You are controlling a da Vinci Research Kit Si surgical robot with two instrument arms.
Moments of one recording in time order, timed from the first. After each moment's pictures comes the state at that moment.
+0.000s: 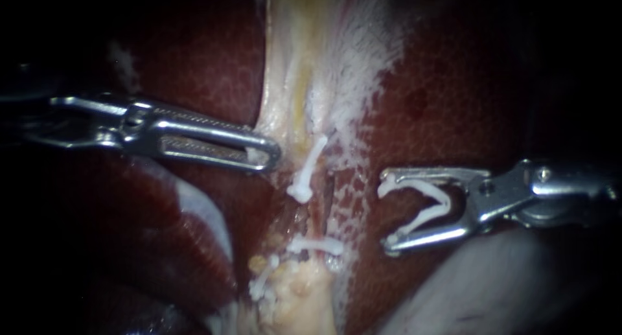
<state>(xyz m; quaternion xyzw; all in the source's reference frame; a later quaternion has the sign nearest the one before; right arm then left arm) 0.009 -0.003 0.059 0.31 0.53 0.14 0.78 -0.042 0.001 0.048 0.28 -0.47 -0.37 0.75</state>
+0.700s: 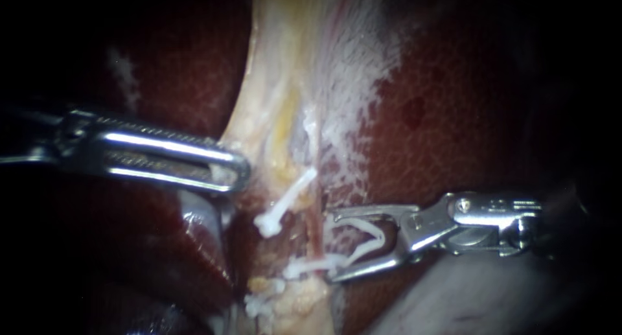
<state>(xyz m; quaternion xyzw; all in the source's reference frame) 0.014 -0.005 0.062 0.33 0.52 0.14 0.77 -0.042 -0.001 0.041 0.28 -0.48 -0.36 0.75</state>
